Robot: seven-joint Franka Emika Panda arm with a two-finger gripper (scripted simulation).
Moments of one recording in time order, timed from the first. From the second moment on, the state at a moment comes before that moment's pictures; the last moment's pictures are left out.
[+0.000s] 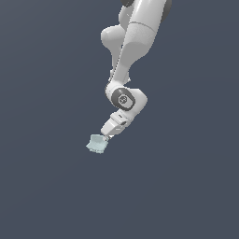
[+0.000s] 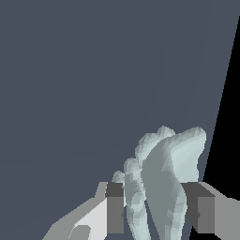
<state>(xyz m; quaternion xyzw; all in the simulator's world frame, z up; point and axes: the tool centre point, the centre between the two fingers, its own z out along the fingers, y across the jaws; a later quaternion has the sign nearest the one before) -0.013 -0.065 0.053 0.81 0.39 0.10 0.42</state>
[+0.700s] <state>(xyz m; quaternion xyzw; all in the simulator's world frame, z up) -0.044 -0.131 0.055 0.81 0.39 0.10 0.43</state>
